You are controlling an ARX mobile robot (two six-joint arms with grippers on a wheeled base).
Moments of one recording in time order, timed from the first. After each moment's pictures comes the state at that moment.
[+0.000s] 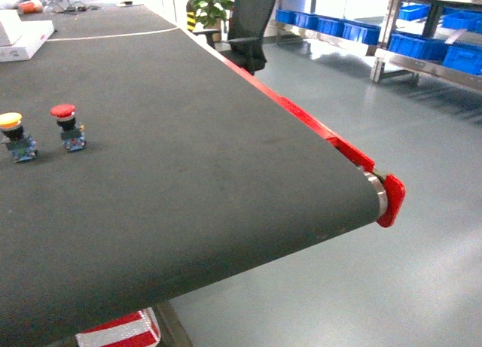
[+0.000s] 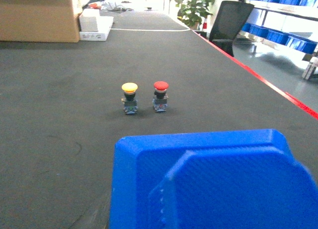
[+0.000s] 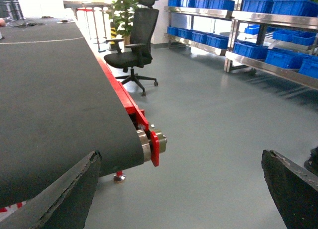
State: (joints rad) left arm -0.57 0.35 0.13 0.14 -0.80 -0.13; right arm 0.00 0.00 0.01 -0.01 0.00 0.00
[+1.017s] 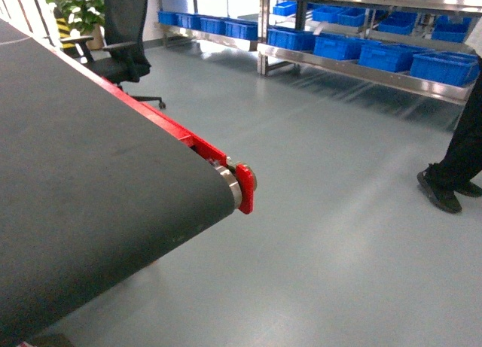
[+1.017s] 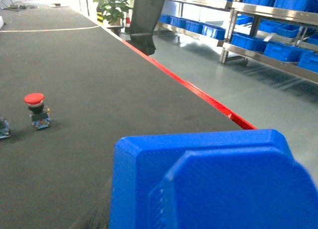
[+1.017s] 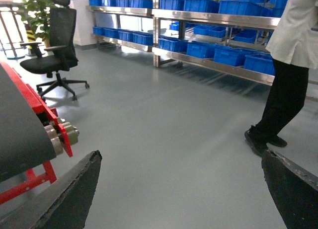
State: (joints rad) left arm -0.57 0.35 0.13 0.14 -0.80 -0.13; right arm 0.00 0.00 0.01 -0.01 0.00 0.00
